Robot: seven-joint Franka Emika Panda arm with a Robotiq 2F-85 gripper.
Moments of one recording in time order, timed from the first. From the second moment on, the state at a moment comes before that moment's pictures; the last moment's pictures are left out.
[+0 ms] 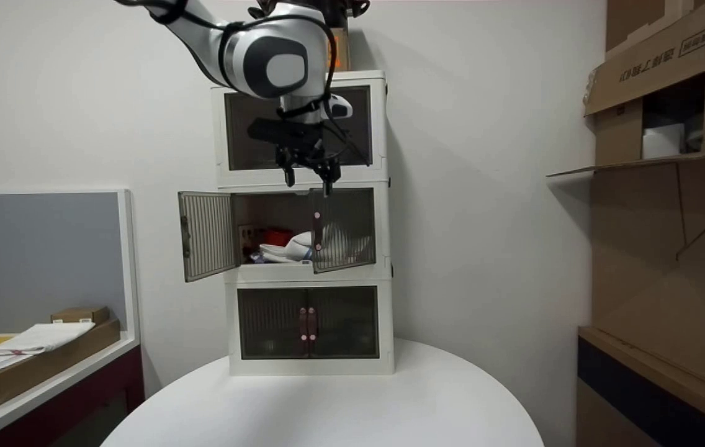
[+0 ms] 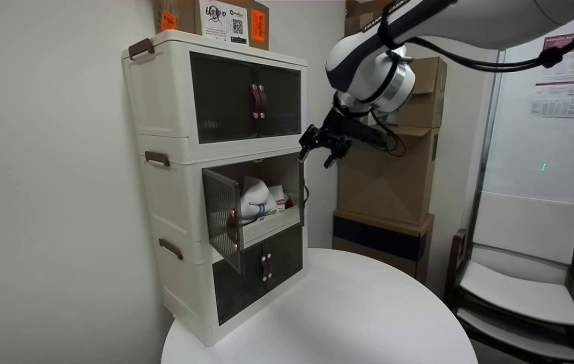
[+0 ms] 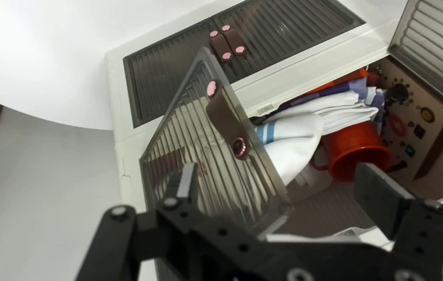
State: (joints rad) arm -0.08 -0.03 0.00 -1.92 0.43 2.36 -0.27
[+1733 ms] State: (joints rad) arm -0.05 0.48 -0.02 -1.09 0.10 1.66 0.28
